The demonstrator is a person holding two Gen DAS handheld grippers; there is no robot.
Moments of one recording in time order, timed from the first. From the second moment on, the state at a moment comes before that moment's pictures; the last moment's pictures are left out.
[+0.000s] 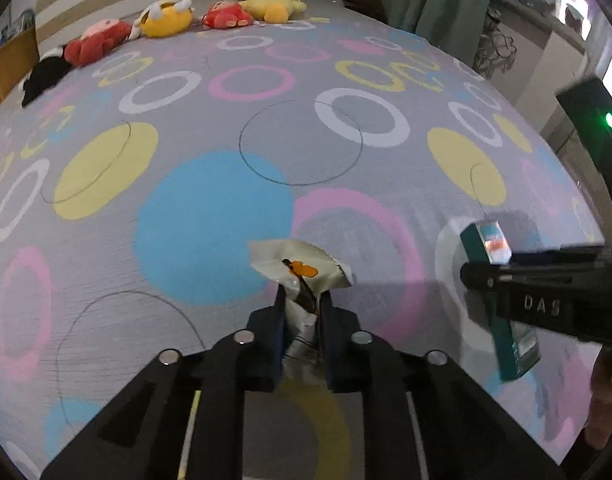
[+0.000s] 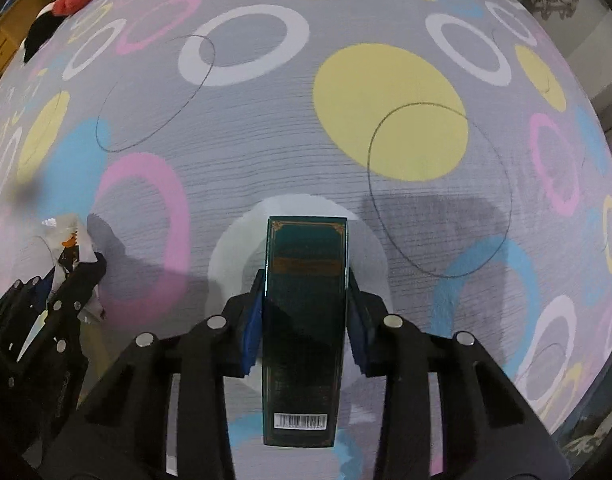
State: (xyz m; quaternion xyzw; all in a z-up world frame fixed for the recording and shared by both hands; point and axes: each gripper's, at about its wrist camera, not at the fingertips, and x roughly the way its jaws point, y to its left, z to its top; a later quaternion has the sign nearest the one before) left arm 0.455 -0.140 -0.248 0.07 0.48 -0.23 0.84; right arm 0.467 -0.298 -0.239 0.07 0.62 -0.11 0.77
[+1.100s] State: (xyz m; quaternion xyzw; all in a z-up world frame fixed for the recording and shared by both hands) left arm 0.314 -0.087 -0.185 0.03 0.46 -0.22 0.86; right arm 0.338 -0.276 -0.173 0.06 0.56 -0.06 0.82
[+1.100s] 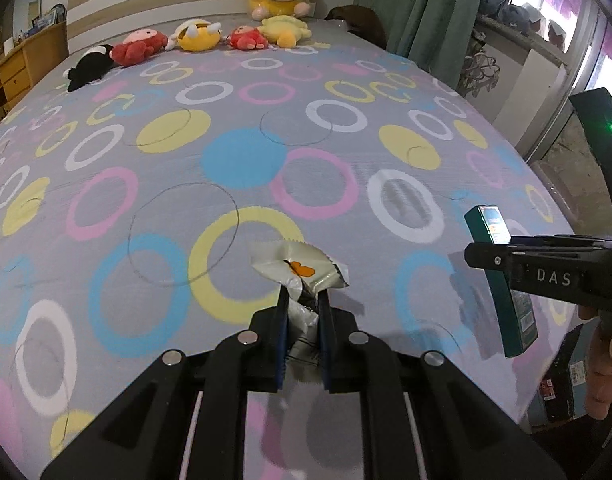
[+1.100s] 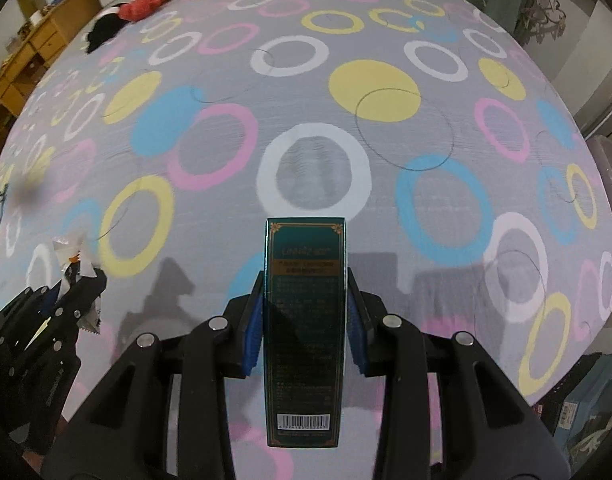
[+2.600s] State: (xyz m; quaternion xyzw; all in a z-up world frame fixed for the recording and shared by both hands) left arm 0.010 -0.048 -0.175 -0.01 0.49 -0.18 0.86; right arm 0.002 -0.221 -0.095 0.02 0.39 0.02 0.92
